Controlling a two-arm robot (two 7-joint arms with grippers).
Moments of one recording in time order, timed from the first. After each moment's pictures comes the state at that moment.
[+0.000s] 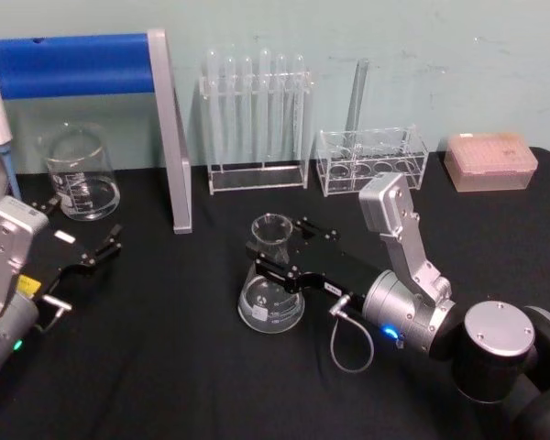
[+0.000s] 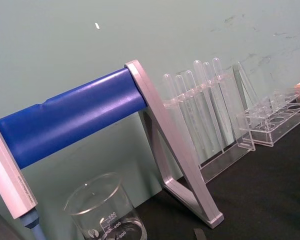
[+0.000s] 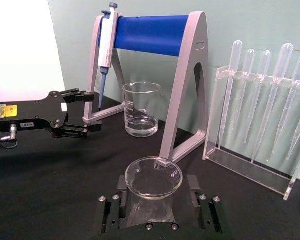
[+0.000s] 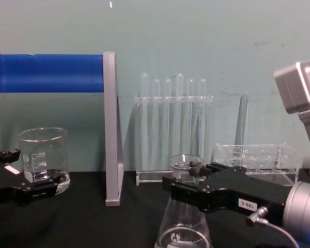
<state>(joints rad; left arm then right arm) -0.20 0.60 0.45 -1.41 -0.25 -0.12 0.03 0.26 0.29 -0.45 -1.39 0.31 -0.01 0.44</state>
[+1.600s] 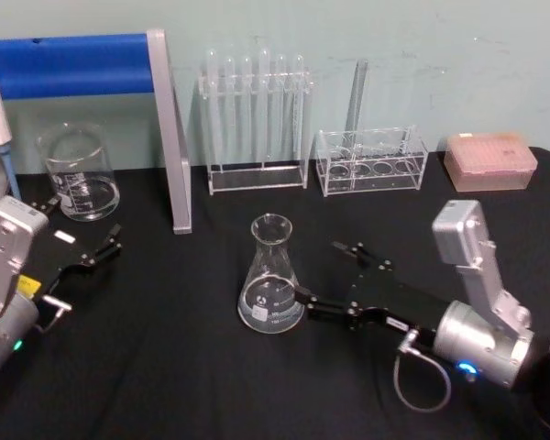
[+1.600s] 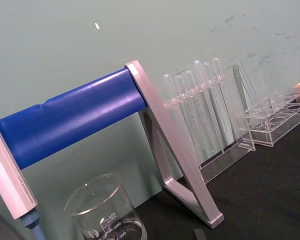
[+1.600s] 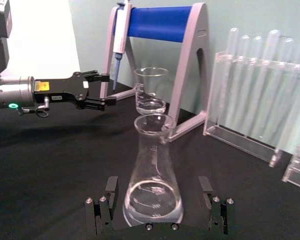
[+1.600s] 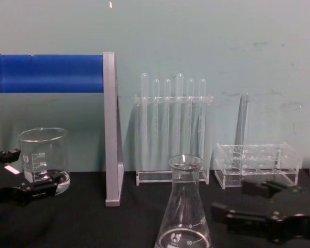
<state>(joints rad) -0.20 0.60 0.45 -1.41 -0.25 -0.12 0.03 0.12 0.49 -0.40 -1.56 0.42 0.00 0.53</state>
